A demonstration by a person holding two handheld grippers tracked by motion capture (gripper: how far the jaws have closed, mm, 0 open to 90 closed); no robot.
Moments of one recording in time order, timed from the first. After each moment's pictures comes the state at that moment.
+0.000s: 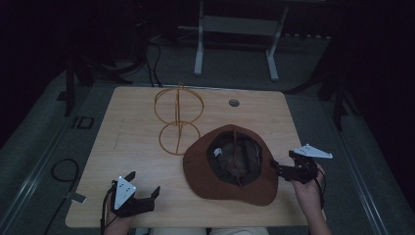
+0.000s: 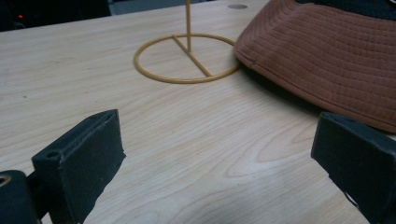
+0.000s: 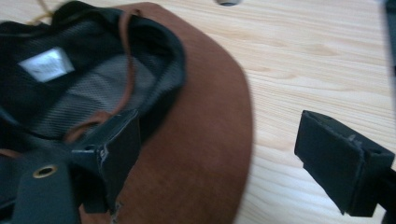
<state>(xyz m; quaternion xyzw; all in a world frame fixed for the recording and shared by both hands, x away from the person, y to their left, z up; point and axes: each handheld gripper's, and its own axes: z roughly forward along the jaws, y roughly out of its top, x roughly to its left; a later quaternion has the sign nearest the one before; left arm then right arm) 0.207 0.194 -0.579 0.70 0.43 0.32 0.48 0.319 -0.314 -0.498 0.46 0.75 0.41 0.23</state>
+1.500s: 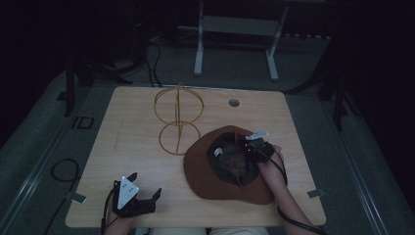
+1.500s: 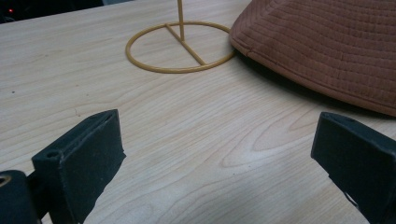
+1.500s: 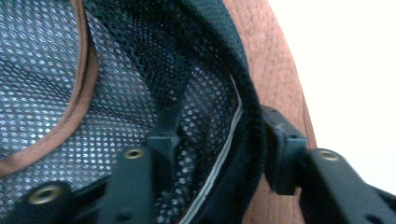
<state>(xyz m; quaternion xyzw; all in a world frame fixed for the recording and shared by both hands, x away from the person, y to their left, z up) 0.208 0.192 -0.580 0.71 0.43 0.31 0.46 0.408 -0.217 -0.554 0.41 0.84 0.22 0.29</state>
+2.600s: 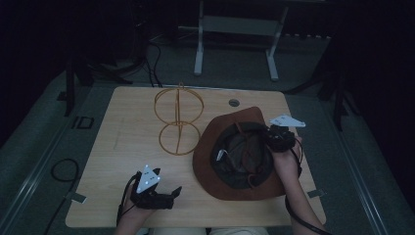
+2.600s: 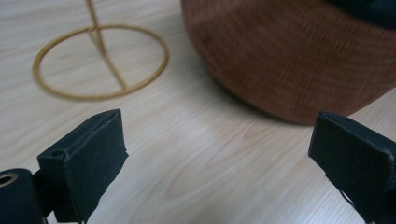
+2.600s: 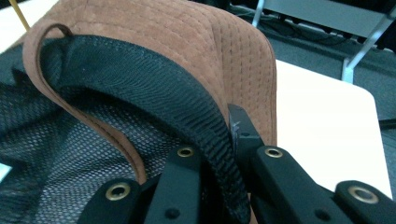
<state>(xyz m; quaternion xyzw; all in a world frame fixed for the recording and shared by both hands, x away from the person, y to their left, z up) 0.231 0.139 -0.534 0.77 0.39 0.21 0.46 0.370 -0.241 -0.443 0.42 0.76 0.41 0.30</state>
